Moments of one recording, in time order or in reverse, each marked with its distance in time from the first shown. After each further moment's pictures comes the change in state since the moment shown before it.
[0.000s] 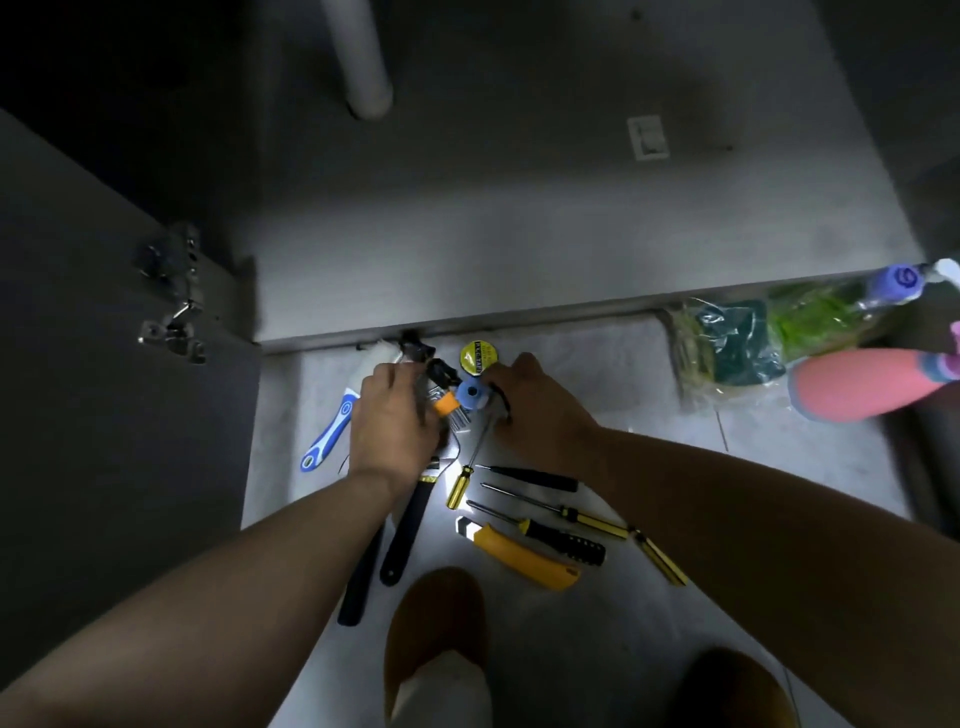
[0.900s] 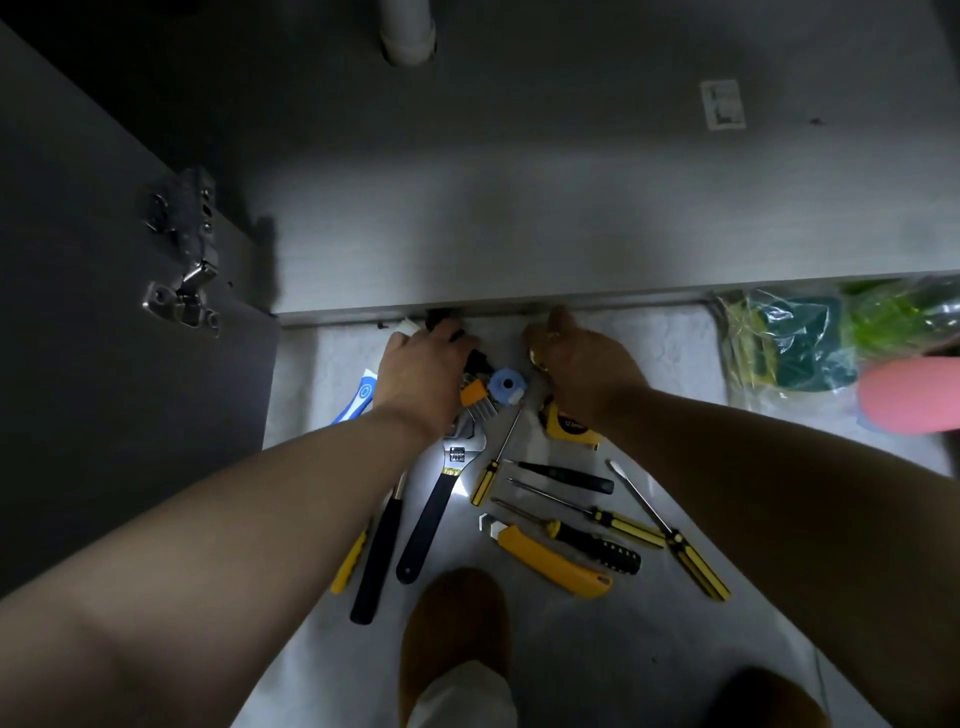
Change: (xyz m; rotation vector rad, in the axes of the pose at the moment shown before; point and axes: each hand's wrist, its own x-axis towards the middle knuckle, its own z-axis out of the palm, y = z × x) left_hand 0.056 -0.015 0.009 0.466 -0.132 0.296; right_hand 0.042 0.017 -0.006 -0.464 0.017 0.012
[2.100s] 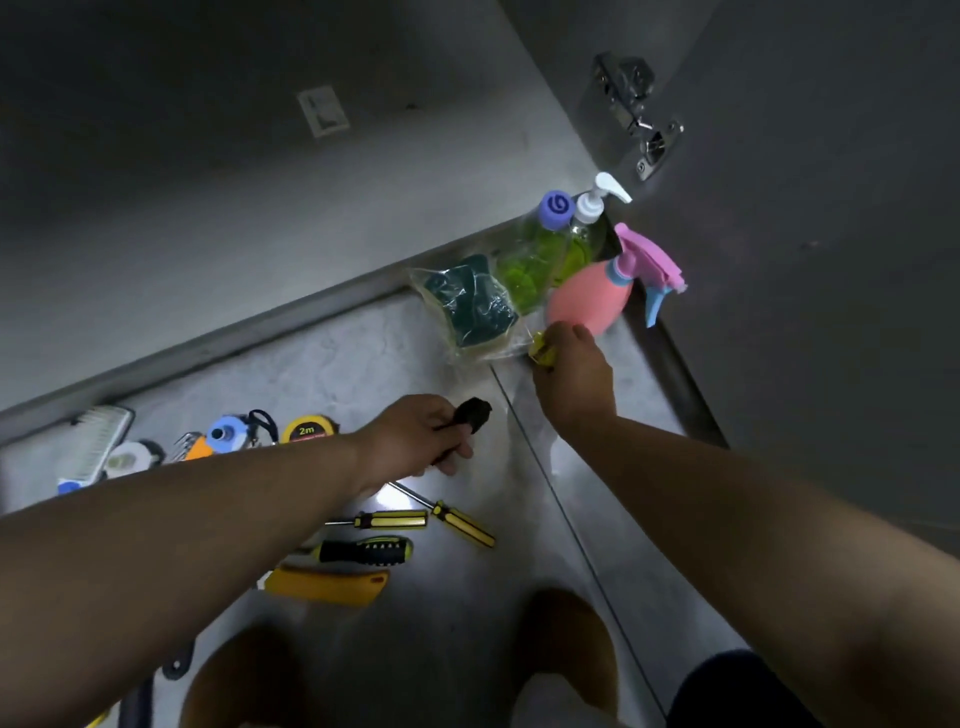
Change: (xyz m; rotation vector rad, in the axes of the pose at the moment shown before) left_hand 0.002 0.256 -0.007 -0.937 -0.742 -0.017; right_hand -0.178 0.212 0.033 0.484 0.449 0.771
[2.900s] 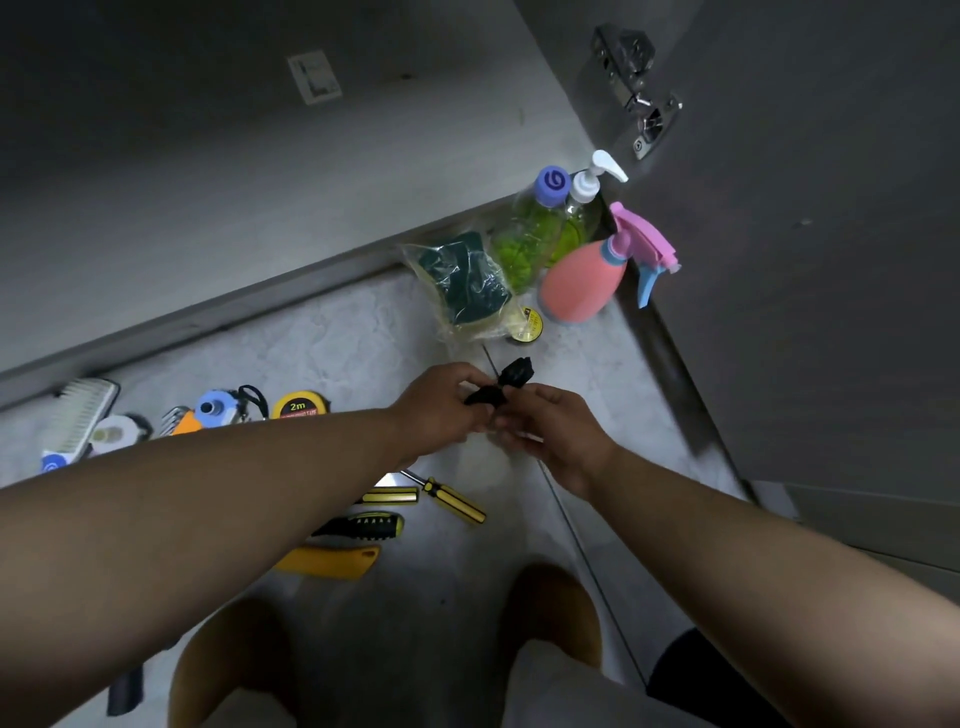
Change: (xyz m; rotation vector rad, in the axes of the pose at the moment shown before) left_hand 0.017 0.008 0.029 -0.006 0.077 0.120; right_hand -0.065 0.007 -0.001 1.112 -0.502 0.597
